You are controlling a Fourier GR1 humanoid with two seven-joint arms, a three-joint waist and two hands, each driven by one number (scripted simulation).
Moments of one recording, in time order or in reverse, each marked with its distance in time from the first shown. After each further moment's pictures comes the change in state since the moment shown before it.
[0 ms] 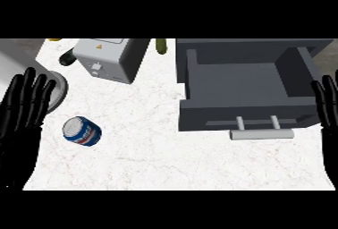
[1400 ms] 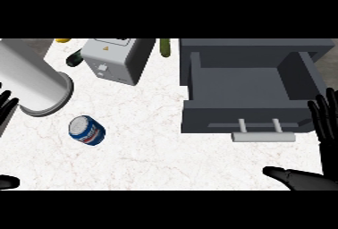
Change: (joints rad) left arm 0.056 0.224 0.376 0.252 0.477 -0.322 0.240; right arm 0.108 0.050 -0.051 0.020 -0.022 -0.023 0.172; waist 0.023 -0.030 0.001
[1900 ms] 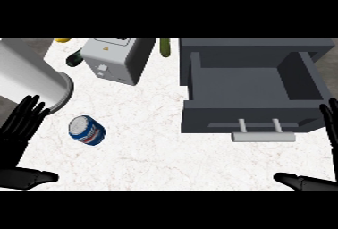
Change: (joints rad) left arm 0.023 -0.108 -0.081 0.147 -0.202 -0.022 -0.153; right arm 0.031 -0.011 -0.053 -0.031 -0.036 0.040 -0.013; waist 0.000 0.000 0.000
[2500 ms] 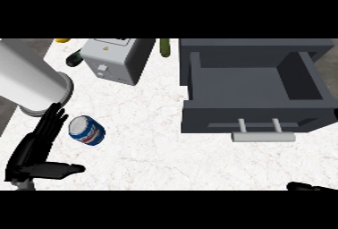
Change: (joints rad) left arm -0.036 -0.068 -0.039 0.256 -0.207 0.062 -0.227; right arm 0.030 -0.007 -0.054 -0.061 -0.035 0.037 0.030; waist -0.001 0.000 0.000
